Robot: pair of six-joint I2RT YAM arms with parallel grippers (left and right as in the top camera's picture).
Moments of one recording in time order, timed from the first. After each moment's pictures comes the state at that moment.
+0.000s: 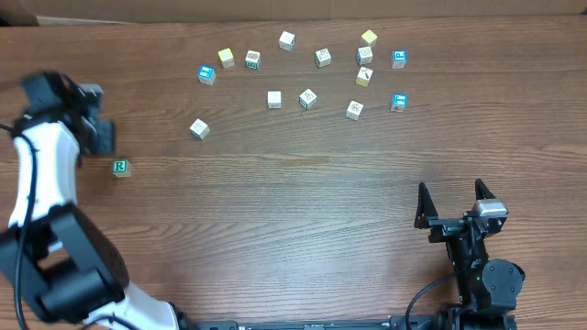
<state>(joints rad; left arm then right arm) 0.43 1.80 1.46 -0.73 -0.02 0.38 -0.10 0.01 0.02 -0.02 -0.17 0.04</state>
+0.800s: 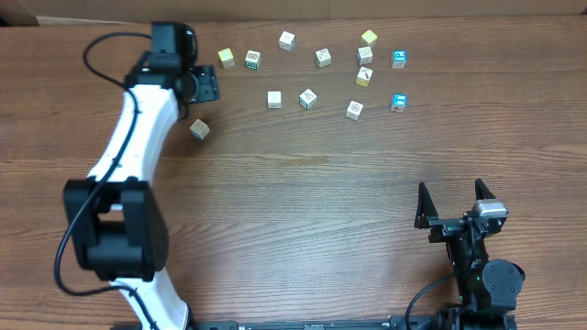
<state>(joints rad) -0.07 1.97 1.59 -0.63 -0.07 -0.27 -0.10 0.01 0.02 -0.02 -0.17 0.04</state>
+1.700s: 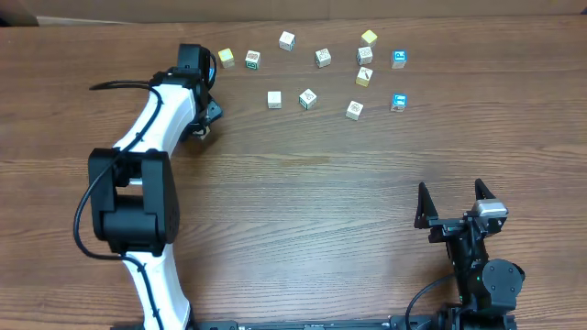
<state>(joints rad) -0.08 2.14 1.59 -0.77 -0.23 -0.75 -0.10 0.01 0.02 -0.02 -0.17 0.04</state>
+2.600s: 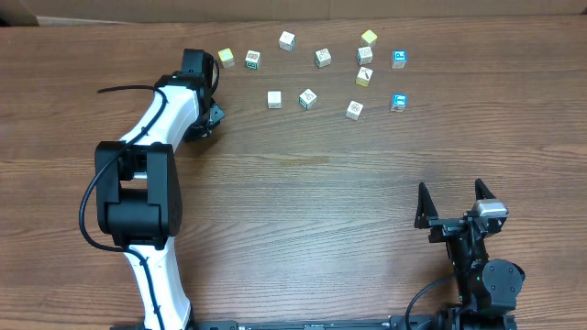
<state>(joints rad) -0.08 2.17 1.59 -0.76 -0.21 -0.74 -0.10 0.01 0.02 -0.02 -0.17 0.04</state>
